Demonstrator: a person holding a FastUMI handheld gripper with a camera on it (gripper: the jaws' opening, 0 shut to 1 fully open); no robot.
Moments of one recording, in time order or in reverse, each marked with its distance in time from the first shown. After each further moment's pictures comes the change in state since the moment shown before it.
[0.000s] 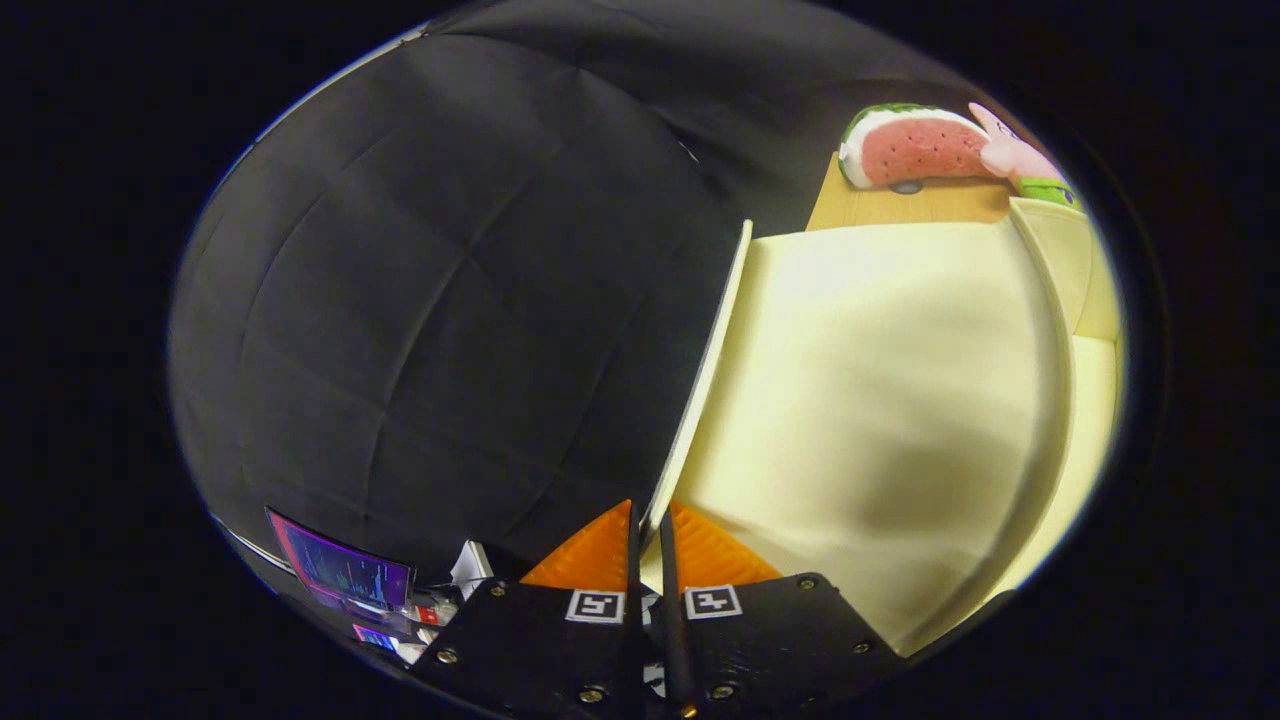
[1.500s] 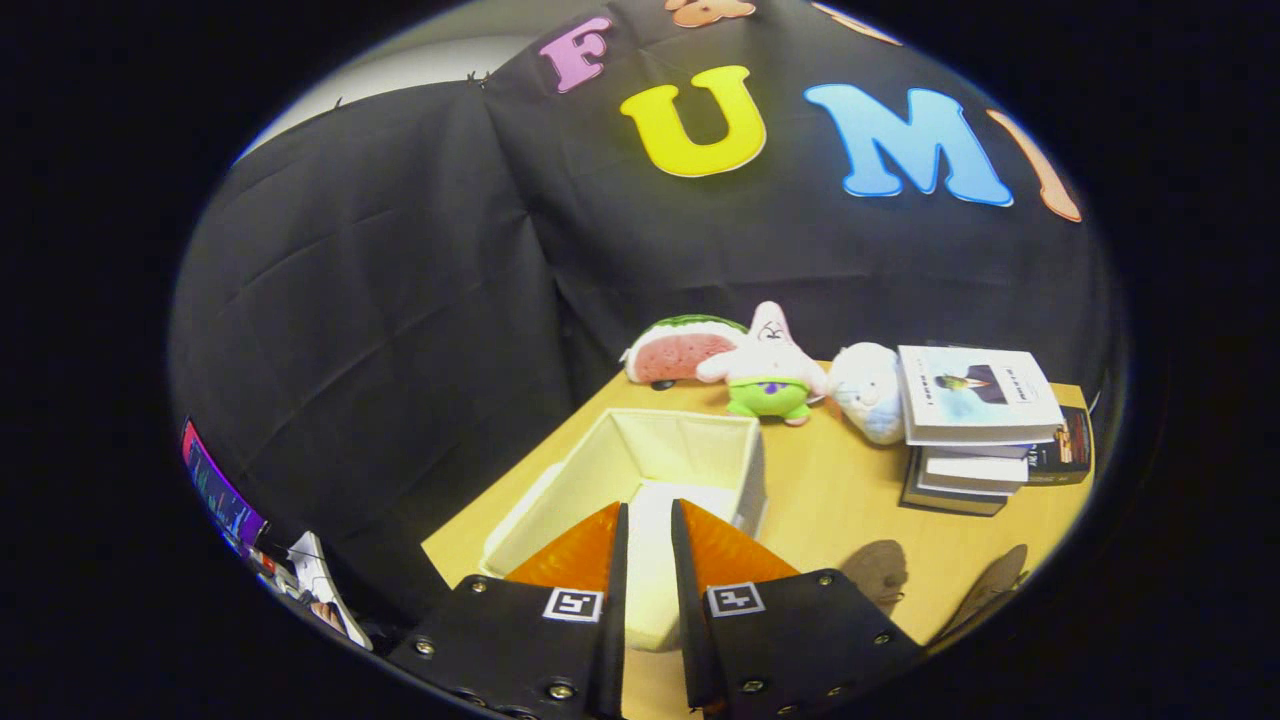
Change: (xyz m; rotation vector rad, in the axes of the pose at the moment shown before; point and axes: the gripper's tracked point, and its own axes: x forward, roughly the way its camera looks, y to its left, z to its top) arm -0.122 -0.144 0.062 -0.246 -0.464 -0.437
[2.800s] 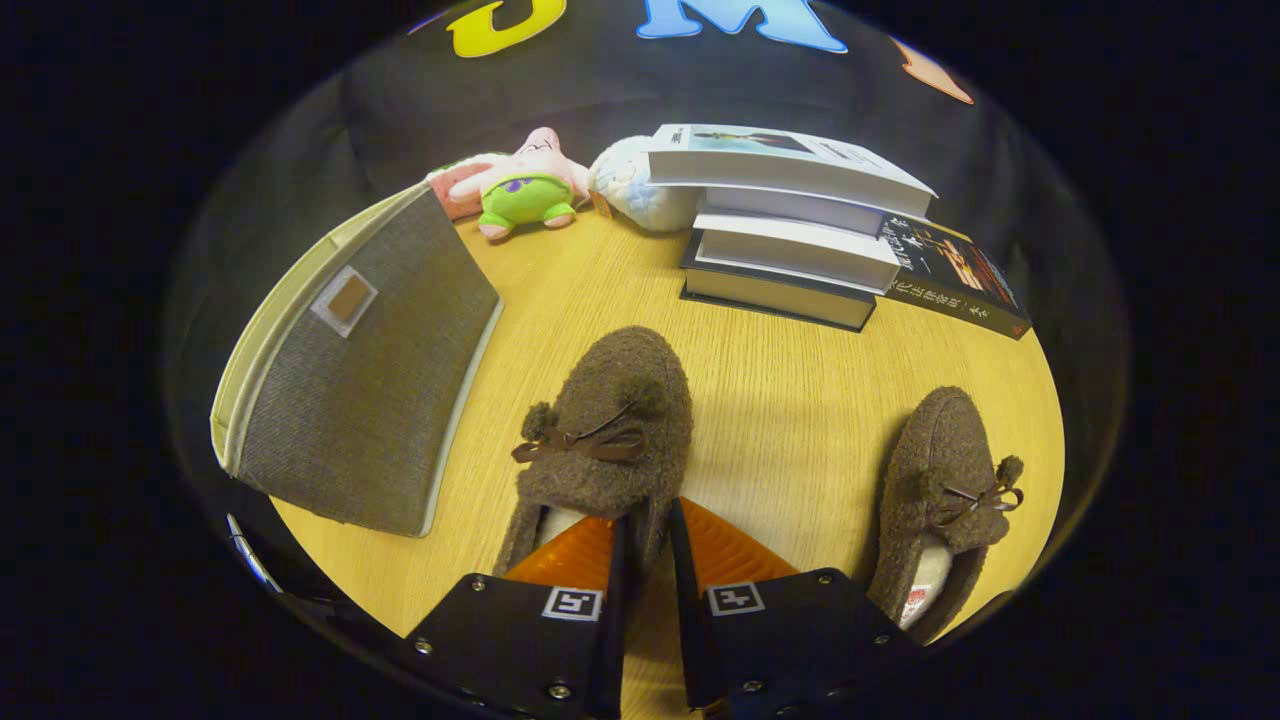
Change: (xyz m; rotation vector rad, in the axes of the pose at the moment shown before) arm -0.044 -0.090 -0.107 0.132 0.398 -0.370
